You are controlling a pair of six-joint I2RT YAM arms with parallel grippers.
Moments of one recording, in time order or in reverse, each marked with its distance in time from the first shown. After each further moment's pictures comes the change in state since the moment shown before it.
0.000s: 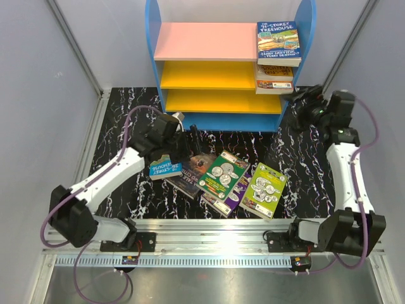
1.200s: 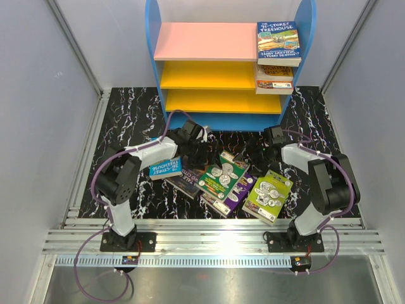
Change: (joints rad) left arm -0.021 0.502 0.063 0.187 0.201 0.263; right arm 0.388 0.384 -0.363 0.050 0.063 -0.280
